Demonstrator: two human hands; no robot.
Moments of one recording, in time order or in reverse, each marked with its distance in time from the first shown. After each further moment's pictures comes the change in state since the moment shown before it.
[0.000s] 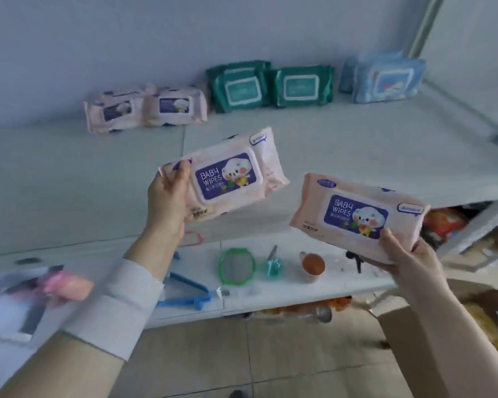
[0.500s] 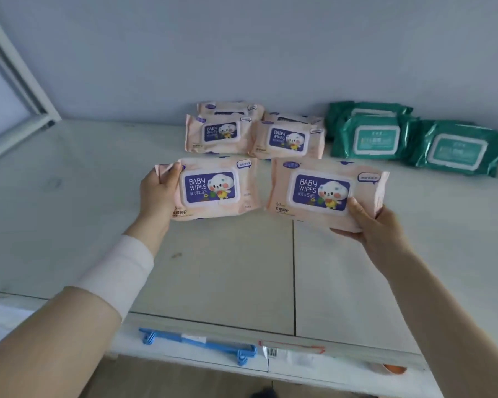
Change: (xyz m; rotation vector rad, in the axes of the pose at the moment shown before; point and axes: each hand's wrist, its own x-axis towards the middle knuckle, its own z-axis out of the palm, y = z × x) left_hand 0.237 -0.010 -0.163 0.331 0.294 0.059; right_hand 0.155 -0.037 0.310 0.036 -0.347 -0.047
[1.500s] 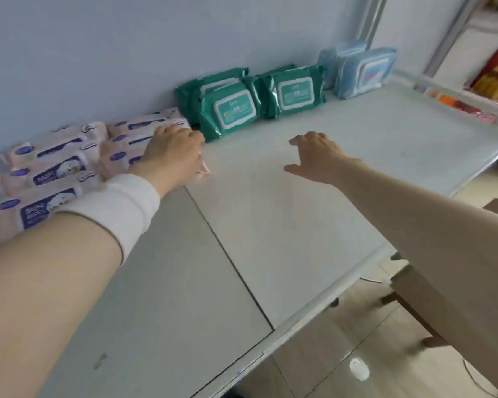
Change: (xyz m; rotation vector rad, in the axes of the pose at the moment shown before) left_hand -0.018 0.094 0.203 1.088 -0.859 1.276; right_hand 0.005 -0.054 -0.058 -1.541 0.319 0.172
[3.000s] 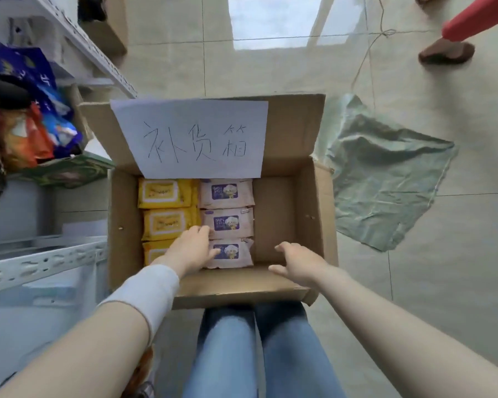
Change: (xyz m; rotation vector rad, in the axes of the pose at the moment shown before) left_hand 0.130 0.971 0.293 0.024 -1.062 0.817; right_hand -0.336 0.773 0.327 0.930 -0.680 1.069
